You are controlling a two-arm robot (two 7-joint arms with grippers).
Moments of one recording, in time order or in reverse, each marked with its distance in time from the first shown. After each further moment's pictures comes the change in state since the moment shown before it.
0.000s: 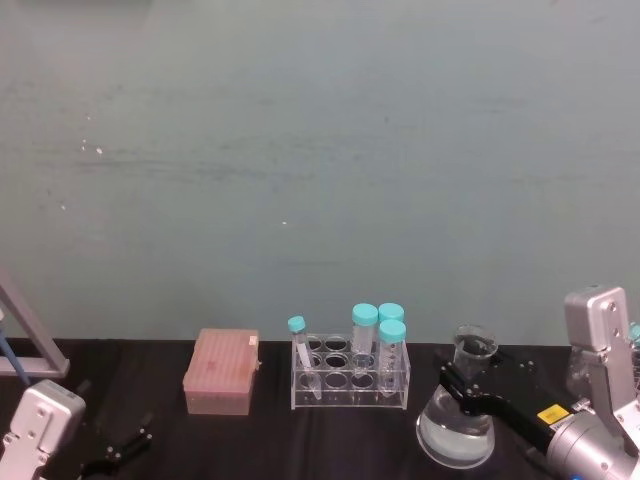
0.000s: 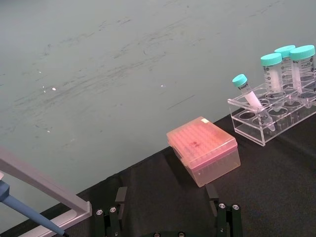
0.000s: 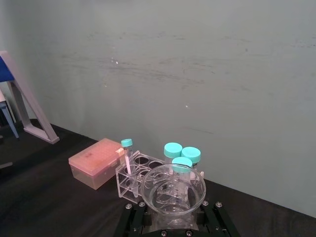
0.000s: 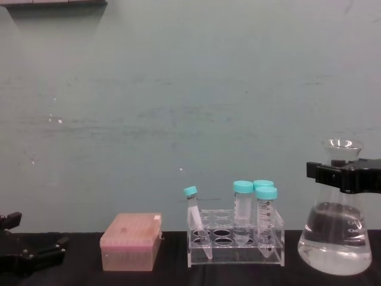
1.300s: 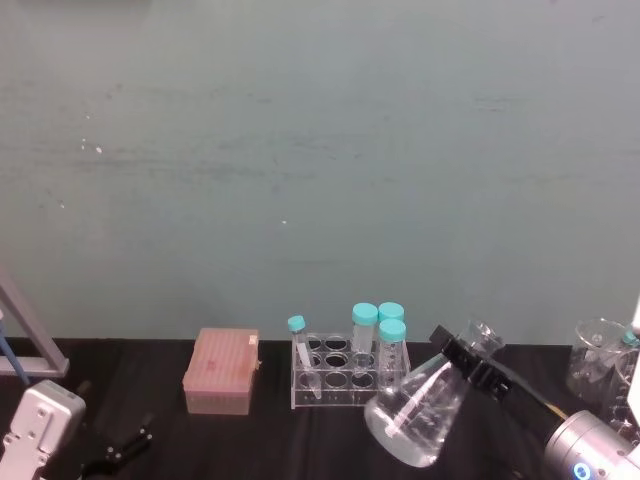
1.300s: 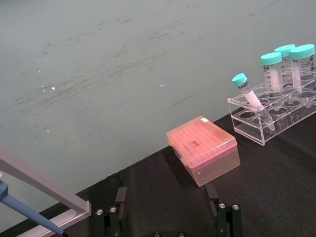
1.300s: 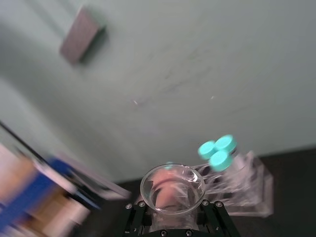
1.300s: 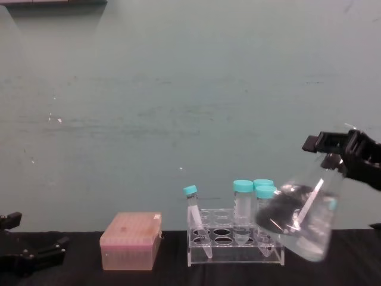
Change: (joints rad) left arm 0.000 0.000 0.000 0.000 0.000 0.000 0.000; right arm -0.038 -0.175 0.157 -0.011 0.514 0.212 -0.038
